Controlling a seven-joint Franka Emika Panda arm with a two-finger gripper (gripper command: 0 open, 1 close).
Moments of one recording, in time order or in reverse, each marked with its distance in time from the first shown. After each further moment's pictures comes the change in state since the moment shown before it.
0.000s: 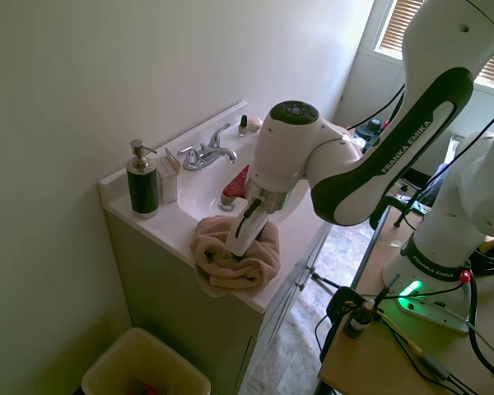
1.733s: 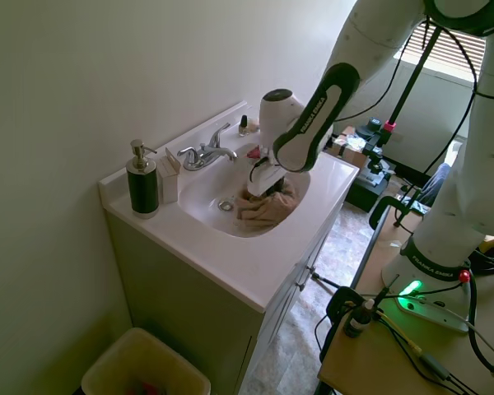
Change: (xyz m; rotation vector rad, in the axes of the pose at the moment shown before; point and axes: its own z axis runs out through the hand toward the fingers) arm 0.258 0.145 0.098 -0.281 0.013 0.150
